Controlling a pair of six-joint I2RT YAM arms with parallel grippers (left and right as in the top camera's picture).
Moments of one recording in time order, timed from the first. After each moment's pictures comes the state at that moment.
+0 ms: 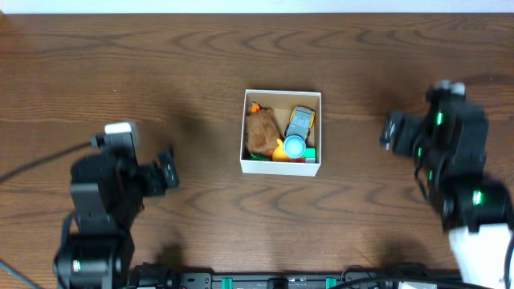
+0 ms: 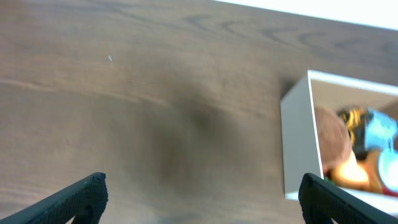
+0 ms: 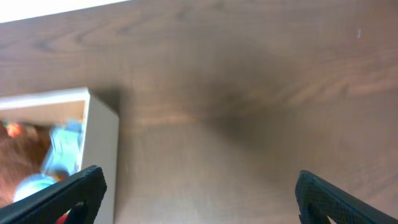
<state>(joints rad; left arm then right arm) 0.01 0.64 0.83 -0.82 0.05 -0.14 0.08 0.92 0.93 -0.73 0.13 0.25</state>
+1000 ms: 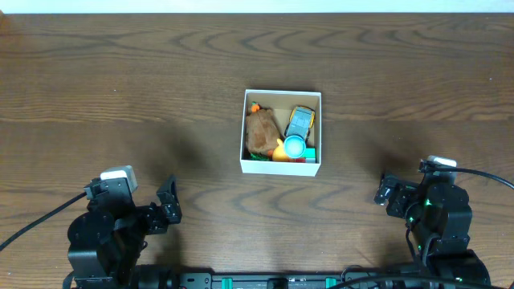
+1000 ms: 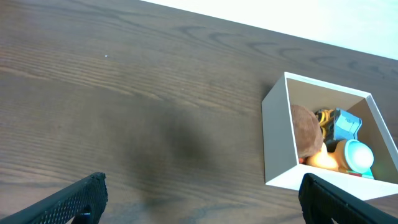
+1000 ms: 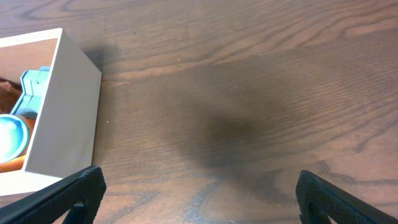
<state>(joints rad) 0.01 0.36 0.76 -0.91 0.08 -0.20 0.08 0.47 0.55 -0.75 0.14 0.28</state>
